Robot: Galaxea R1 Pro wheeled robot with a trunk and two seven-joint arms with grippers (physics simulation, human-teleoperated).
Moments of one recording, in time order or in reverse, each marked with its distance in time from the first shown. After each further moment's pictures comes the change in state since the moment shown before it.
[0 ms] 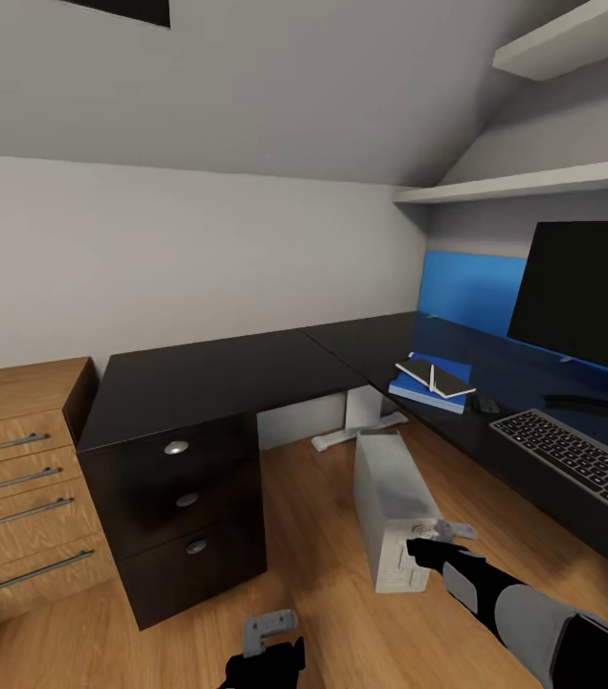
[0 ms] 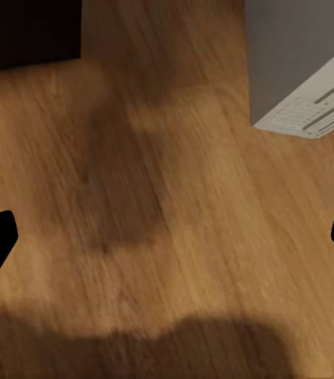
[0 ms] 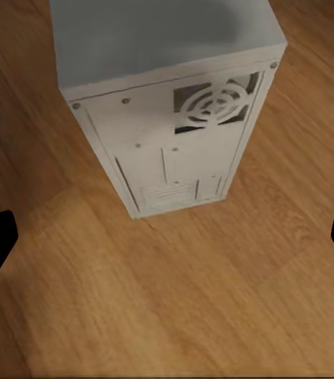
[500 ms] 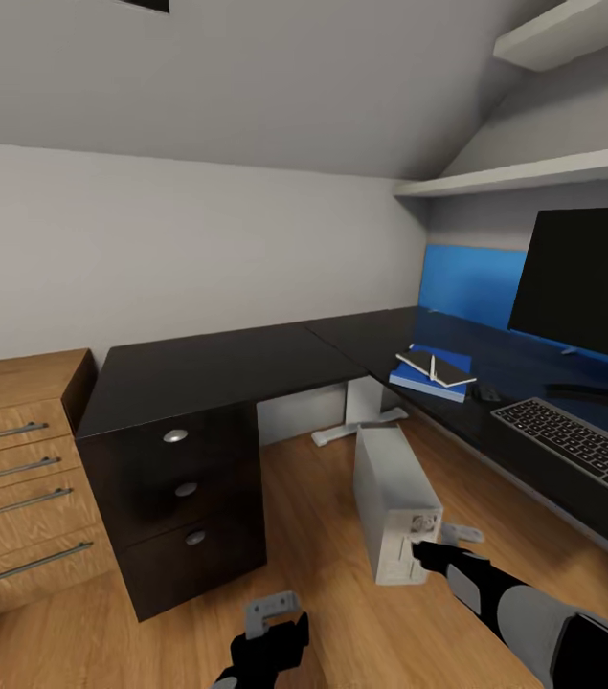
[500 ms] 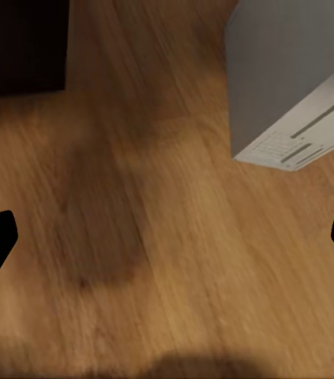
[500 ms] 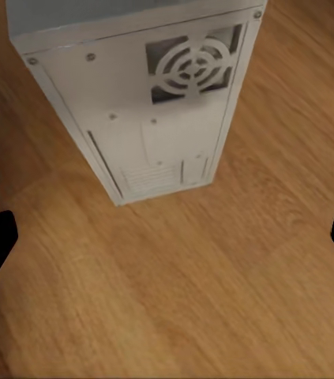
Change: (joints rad) left arm 0.000 0.000 -0.012 -0.072 0.002 -0.045 0.005; right arm -0.001 -0.002 0.003 0.027 -0.011 0.003 -0.001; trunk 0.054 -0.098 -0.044
